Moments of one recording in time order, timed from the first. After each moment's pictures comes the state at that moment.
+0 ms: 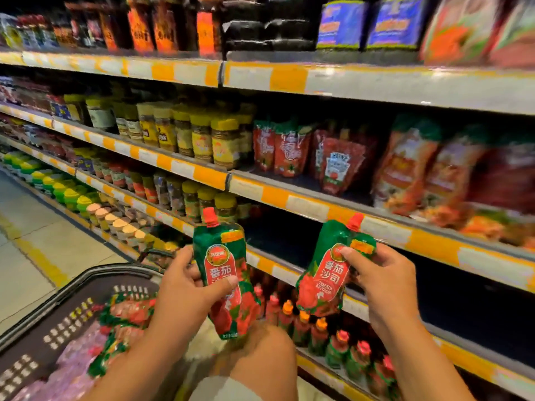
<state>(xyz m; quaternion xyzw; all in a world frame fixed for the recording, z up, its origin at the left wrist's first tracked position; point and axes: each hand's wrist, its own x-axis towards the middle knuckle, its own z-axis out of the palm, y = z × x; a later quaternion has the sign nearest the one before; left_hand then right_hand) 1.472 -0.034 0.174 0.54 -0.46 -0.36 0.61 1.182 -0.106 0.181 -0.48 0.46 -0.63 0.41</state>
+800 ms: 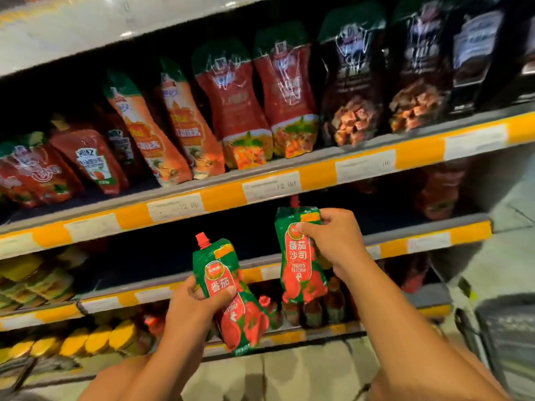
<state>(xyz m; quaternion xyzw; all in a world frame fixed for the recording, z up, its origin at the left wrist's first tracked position) 1.222 -0.094 0.102 0.53 -0.53 -0.56 0.37 0.953 -0.071 0.122 -0.31 0.65 -0.60 0.34</state>
